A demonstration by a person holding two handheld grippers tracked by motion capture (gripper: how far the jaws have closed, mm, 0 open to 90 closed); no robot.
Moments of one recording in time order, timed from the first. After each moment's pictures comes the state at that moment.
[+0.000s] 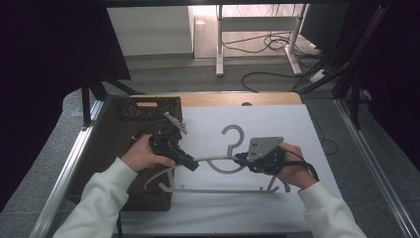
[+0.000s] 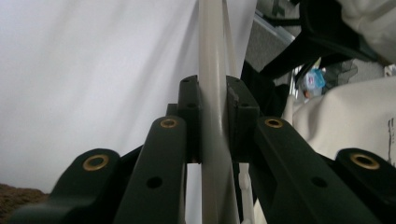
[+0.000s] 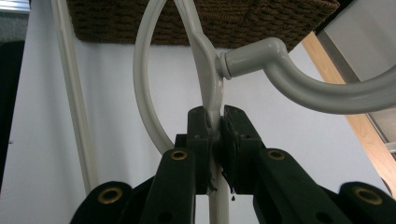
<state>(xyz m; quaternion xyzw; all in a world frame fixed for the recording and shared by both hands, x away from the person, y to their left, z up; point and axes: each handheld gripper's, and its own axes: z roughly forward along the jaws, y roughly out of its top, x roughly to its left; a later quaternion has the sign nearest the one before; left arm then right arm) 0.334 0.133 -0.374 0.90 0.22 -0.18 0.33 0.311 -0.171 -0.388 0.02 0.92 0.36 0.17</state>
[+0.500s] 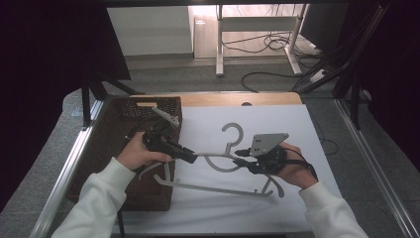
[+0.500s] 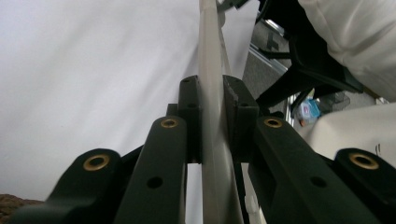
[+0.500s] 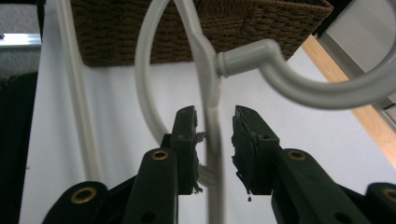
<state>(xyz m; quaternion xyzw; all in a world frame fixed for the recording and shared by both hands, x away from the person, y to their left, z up) 0.335 0.149 -0.365 0.88 0.24 -0.16 0.38 0.314 -0.175 -0.387 0.05 0.90 0.40 0.15</state>
